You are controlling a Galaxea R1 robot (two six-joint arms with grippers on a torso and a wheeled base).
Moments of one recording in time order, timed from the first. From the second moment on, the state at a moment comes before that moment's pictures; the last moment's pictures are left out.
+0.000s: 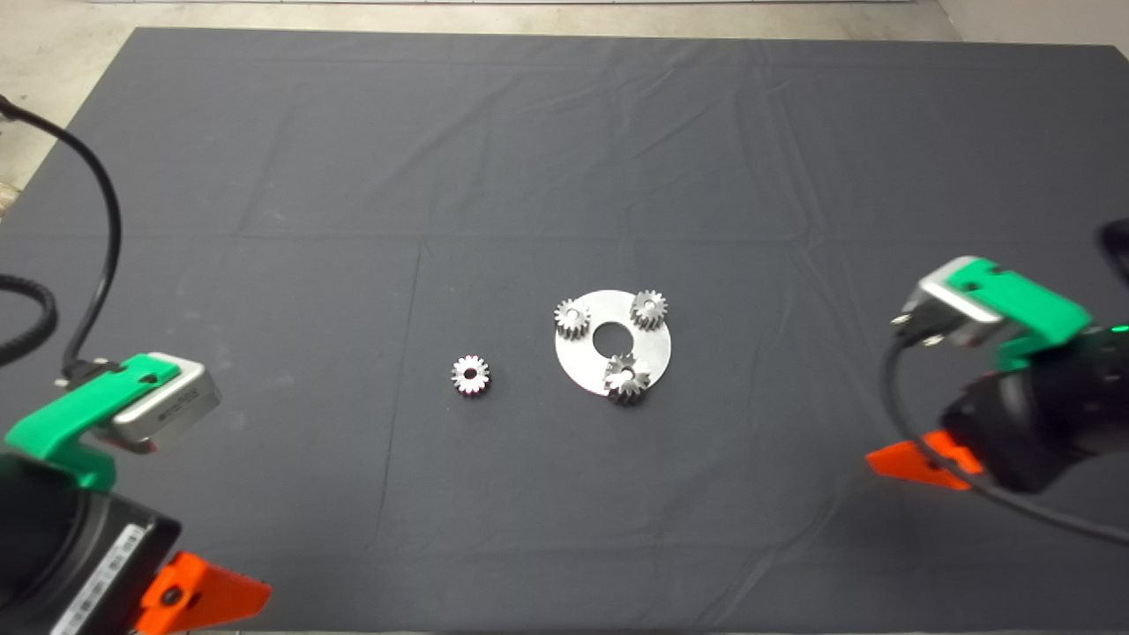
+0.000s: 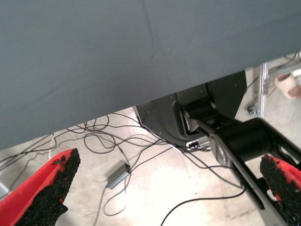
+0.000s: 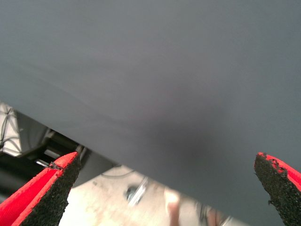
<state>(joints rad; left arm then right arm) -0.81 1.87 -0.30 -0.16 1.38 -1.29 0.69 2.27 -0.36 -0.14 -1.52 1.41</state>
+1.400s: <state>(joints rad) -0.81 1.74 -0.30 -0.16 1.39 -1.28 0.23 2.57 -0.55 -0.98 -1.50 1.30</state>
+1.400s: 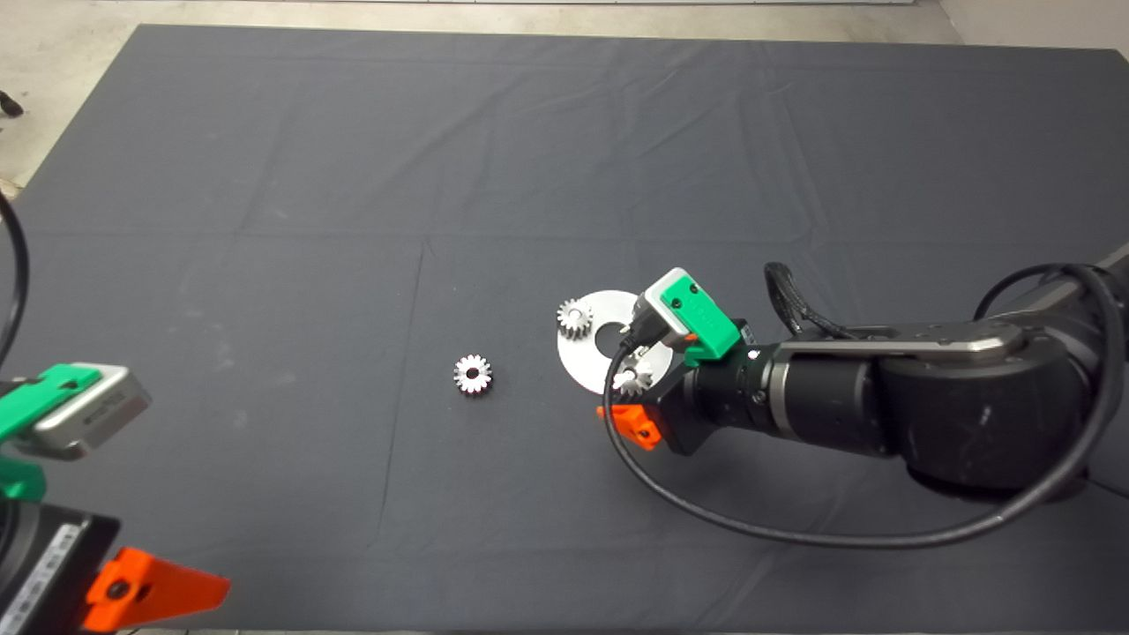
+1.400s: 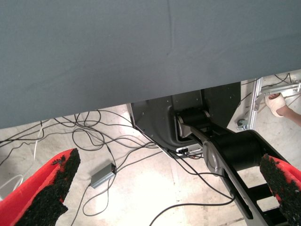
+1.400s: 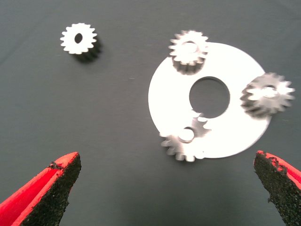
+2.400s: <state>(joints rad) -0.81 1.74 -0.30 -0.16 1.39 -1.28 0.06 2.59 -0.63 -1.22 -1.51 1.18</state>
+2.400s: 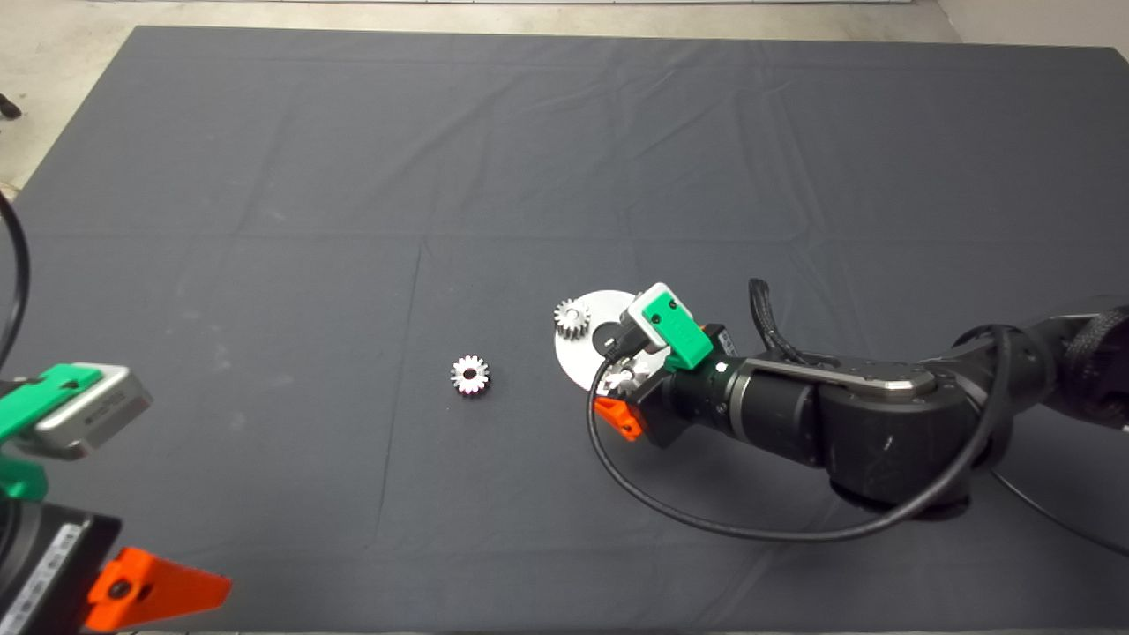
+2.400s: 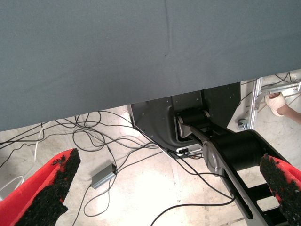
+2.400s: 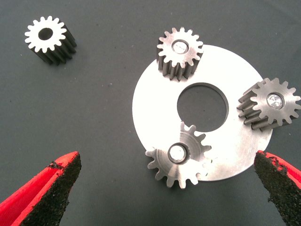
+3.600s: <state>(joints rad) -0.81 1.74 -0.30 -0.16 1.39 -1.28 -0.01 2.58 -0.66 -1.33 -1.53 1.17</state>
